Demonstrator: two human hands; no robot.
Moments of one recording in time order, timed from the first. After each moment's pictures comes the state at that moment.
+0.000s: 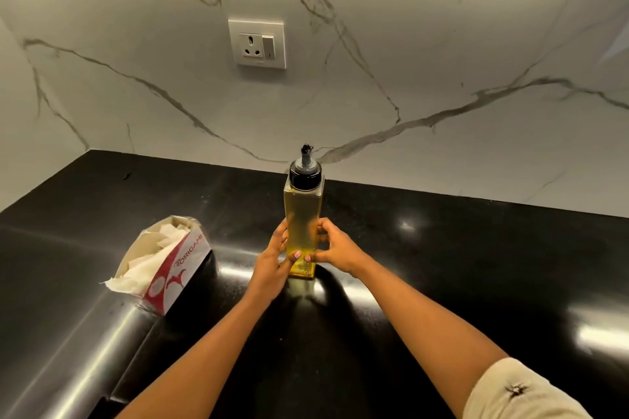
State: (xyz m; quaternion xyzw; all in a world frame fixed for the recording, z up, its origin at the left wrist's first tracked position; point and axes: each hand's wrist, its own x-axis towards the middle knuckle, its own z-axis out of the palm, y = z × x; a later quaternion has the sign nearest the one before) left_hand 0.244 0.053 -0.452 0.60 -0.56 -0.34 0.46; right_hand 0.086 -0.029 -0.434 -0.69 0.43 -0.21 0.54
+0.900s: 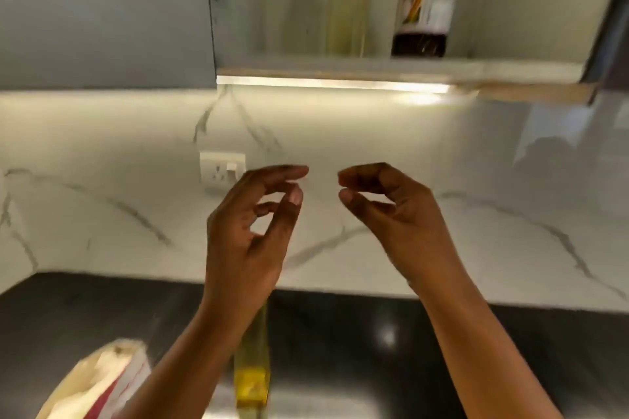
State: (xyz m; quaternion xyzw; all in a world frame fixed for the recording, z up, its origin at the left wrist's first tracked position) left_hand 0.147 0.113 -0.139 0.33 -0.65 -0.04 0.68; right_hand -0.021 0.082 -0.118 -0.73 0.34 -0.55 0.21
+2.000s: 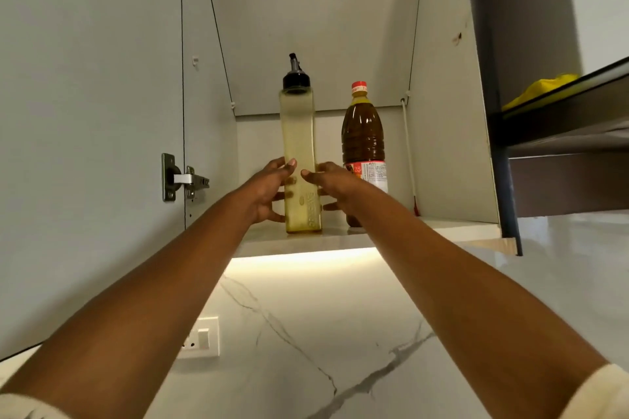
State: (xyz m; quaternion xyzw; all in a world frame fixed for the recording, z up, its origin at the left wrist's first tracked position) left_hand 0.130 -0.071 0.121 0.42 -0.62 -0.37 0.55; right_hand -0.009 -0.085 0.120 -0.68 0.41 -0.51 0.34
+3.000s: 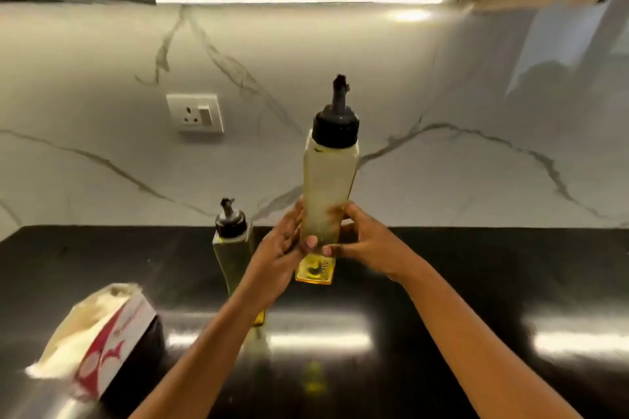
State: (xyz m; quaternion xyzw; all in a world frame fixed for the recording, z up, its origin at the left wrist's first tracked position) left_hand 0.130 0.052 -0.286 0.38 -0.59 -0.47 0.53; right_hand -0.053 0.025 -0.253 -0.73 0.41 -0.32 0.44
